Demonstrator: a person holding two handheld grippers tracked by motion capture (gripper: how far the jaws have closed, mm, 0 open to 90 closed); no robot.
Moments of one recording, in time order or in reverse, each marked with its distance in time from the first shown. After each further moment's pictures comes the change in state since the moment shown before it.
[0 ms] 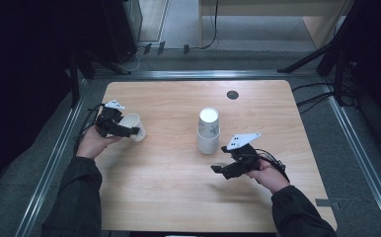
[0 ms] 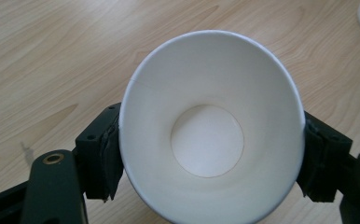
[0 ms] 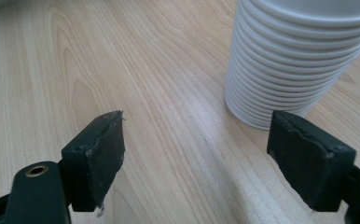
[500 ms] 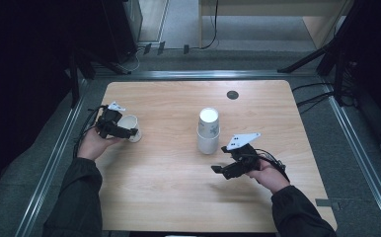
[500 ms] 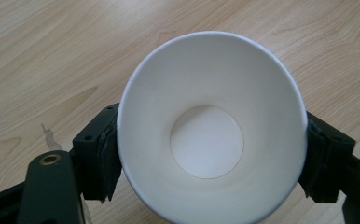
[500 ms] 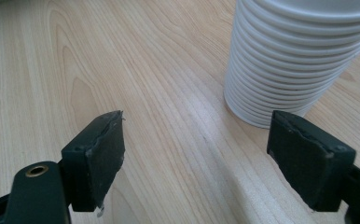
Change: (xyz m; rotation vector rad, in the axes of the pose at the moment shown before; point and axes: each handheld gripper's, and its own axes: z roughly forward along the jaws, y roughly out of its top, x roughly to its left) left arm 0.000 -0.005 0.010 0.040 0.078 0.003; right arm -0.001 0.000 0.000 0.006 -0.002 -0.003
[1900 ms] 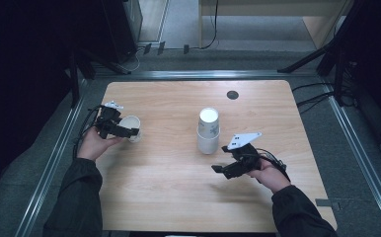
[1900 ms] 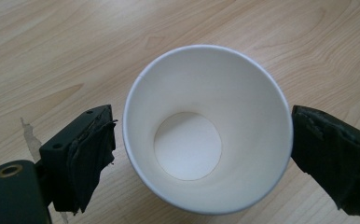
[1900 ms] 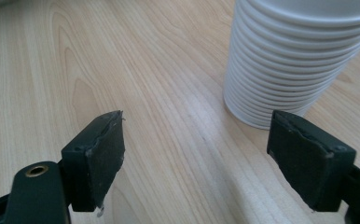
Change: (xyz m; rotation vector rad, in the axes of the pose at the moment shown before) left arm 0.003 0.002 -0.009 -0.027 -0.080 -0.108; right arm -0.001 0.001 -0.003 -0.009 0.002 -0.003
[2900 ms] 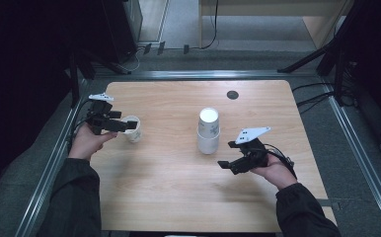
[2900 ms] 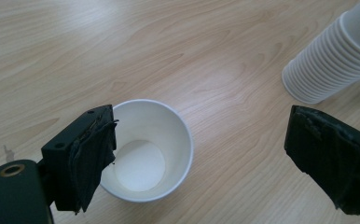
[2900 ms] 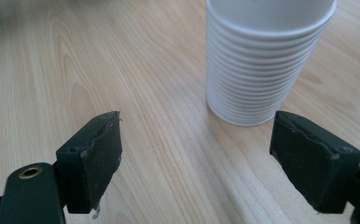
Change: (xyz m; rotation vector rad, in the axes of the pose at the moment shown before) left arm -0.021 0.017 -0.051 -0.120 -0.117 -0.021; right arm -0.013 0.004 -0.020 -0.012 0.005 0.021
